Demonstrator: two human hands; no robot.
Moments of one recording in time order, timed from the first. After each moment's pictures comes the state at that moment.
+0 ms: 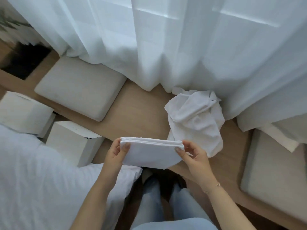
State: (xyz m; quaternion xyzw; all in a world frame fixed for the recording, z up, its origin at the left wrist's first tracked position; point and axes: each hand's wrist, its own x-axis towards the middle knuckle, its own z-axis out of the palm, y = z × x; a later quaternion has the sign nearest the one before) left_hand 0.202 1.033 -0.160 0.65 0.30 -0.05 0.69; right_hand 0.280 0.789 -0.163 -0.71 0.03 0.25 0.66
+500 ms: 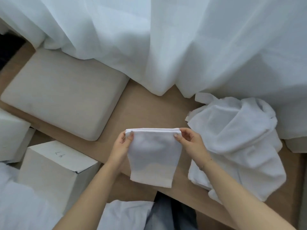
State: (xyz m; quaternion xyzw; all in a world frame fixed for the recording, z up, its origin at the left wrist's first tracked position) left_hand 0.382 1.188 -0.389 0.60 0.36 -0.10 0.71; right_hand 0.465 0.951 -0.382 -0.75 0.07 0.28 0.60
